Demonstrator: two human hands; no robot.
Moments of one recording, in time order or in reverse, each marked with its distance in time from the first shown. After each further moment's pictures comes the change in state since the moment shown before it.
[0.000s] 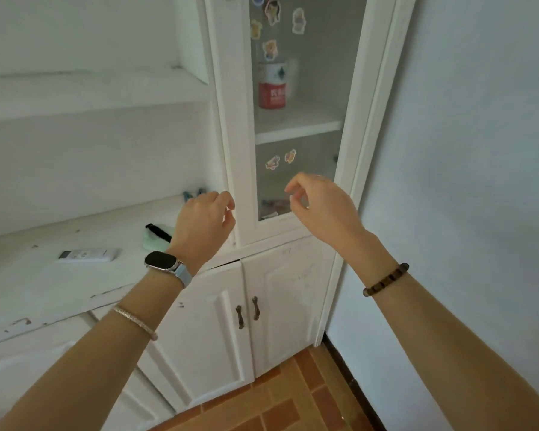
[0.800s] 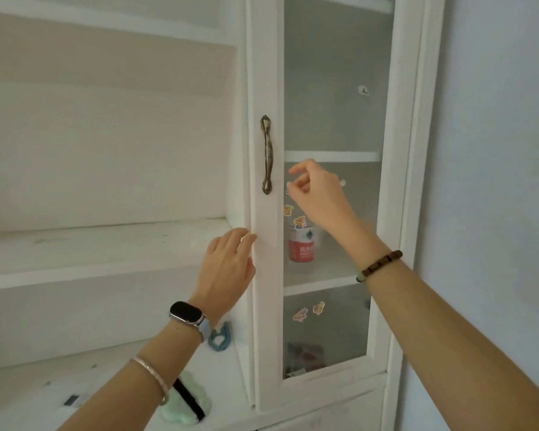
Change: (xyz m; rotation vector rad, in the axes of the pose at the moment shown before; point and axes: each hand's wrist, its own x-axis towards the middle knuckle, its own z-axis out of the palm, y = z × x) left_hand 0.157 -0.016 -0.076 0.265 0.325 0.088; right_hand 0.224 -0.067 -0.124 0.374 0.288 -0.178
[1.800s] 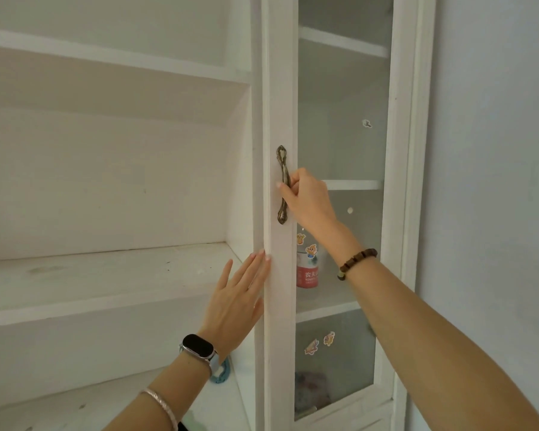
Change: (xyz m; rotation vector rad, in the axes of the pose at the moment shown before) left_hand -0.007 -0.023 0.018 0.087 -0.130 0.128; right_hand 0.043 -0.038 0.025 -0.066 0.147 0.038
